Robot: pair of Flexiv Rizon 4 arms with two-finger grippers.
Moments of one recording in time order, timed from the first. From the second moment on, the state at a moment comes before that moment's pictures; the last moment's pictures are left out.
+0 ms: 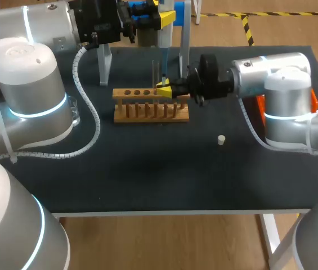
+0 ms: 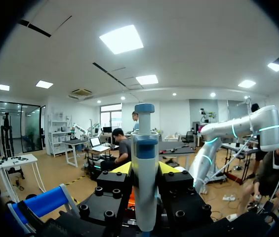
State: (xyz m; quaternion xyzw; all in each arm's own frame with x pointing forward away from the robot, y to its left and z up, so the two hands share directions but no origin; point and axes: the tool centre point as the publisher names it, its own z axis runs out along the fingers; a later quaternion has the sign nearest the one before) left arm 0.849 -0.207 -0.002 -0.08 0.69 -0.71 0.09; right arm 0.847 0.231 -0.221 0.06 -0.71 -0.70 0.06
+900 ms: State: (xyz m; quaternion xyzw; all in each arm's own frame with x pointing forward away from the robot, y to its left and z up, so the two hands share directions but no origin) left arm 0.849 -0.207 -0.002 -0.08 0.69 -0.71 0.09; right arm 0.851 0.234 -0.212 0.06 -0.71 -0.70 0.05
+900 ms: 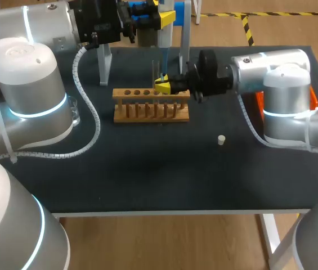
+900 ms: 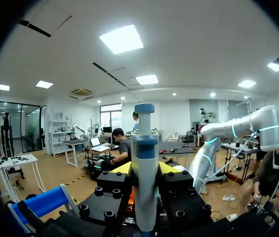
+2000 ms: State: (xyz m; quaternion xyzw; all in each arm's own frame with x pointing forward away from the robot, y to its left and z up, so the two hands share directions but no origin) left arm 0.849 -0.207 -0.002 -0.08 0.69 -0.71 0.09; right arm 0.847 0.233 -0.208 0.08 -0.70 -0.71 0.04
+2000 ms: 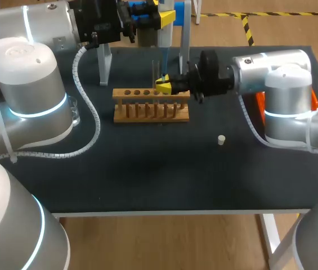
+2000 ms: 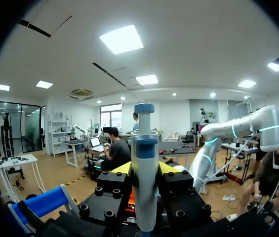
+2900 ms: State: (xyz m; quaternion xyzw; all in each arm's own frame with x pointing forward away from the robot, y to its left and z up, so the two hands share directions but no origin) left arm 0.849 -0.207 -0.001 -0.08 0.69 -0.71 0.09; right arm 0.849 0.239 -0.206 0.07 -0.70 -0.71 0.05
